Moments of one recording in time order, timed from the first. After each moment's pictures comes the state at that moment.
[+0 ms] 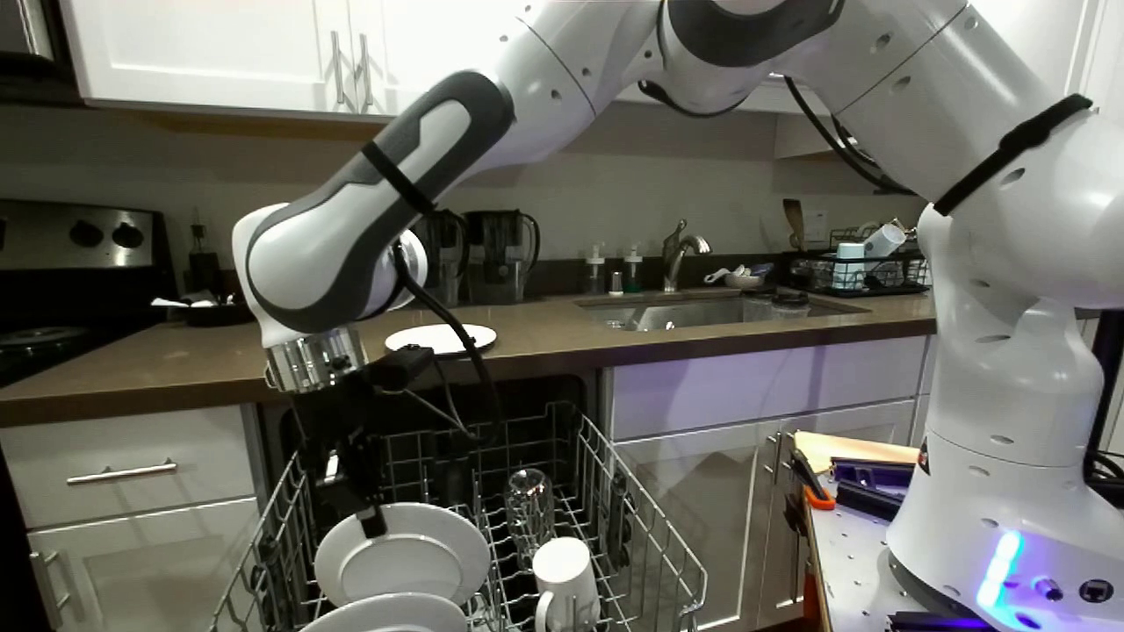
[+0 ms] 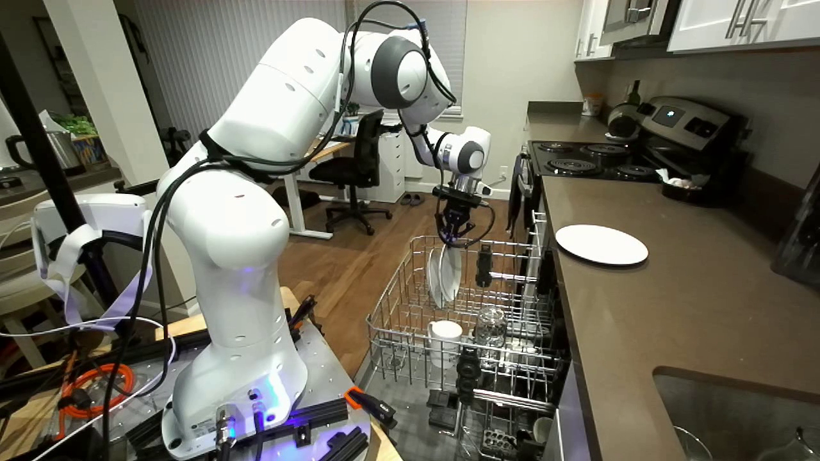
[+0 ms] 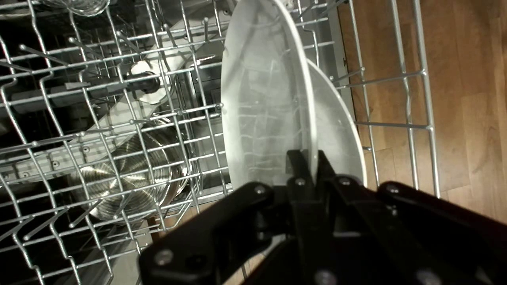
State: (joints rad) arm 0.18 0.76 0.12 -1.57 -0.02 2.06 -0.18
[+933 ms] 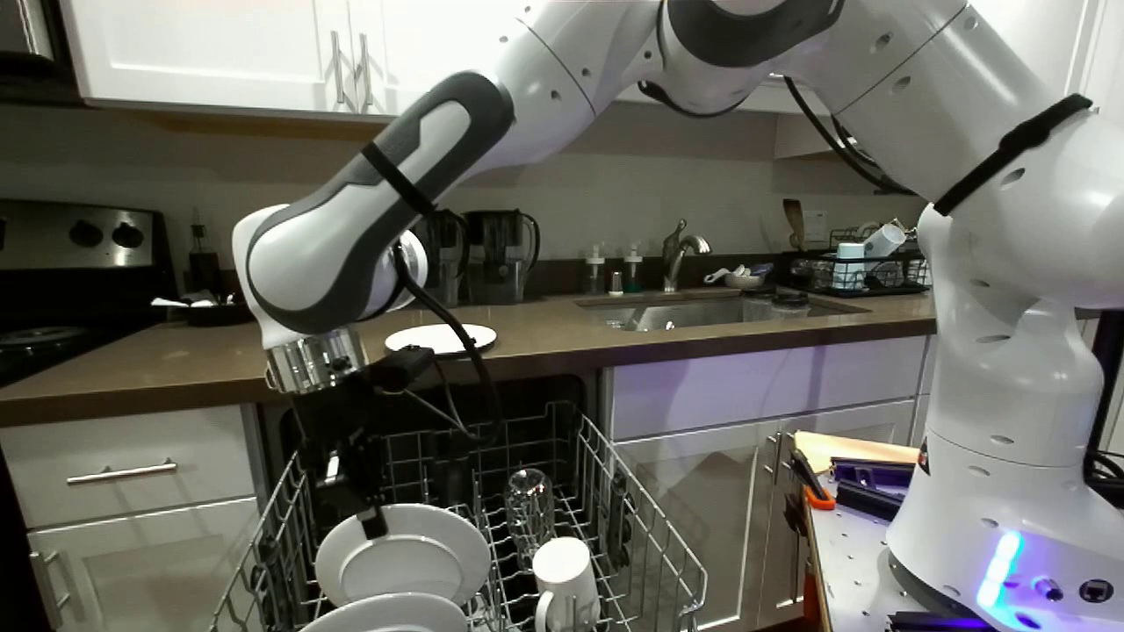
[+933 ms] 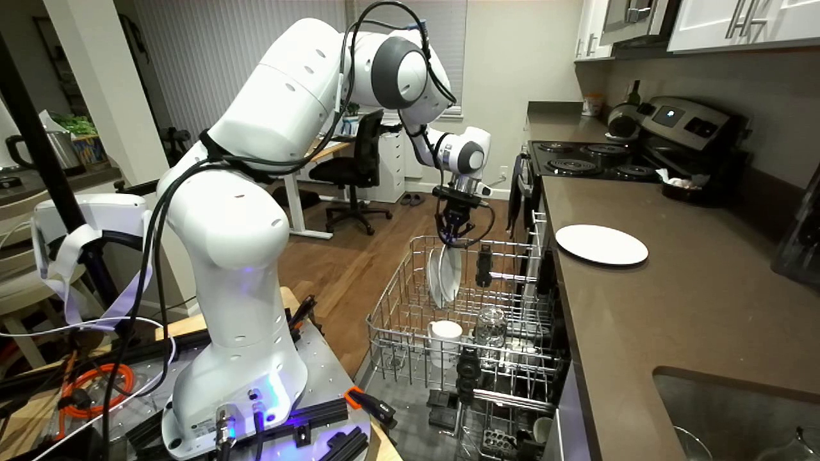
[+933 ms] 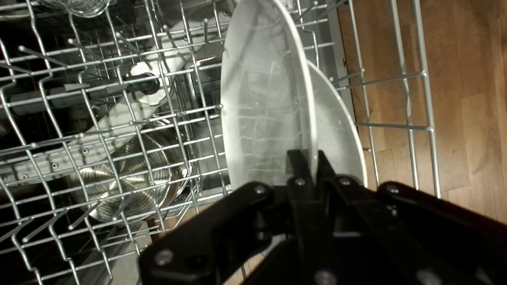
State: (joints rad) arm 0.18 0.76 0.12 -1.57 -0.02 2.06 -0.18
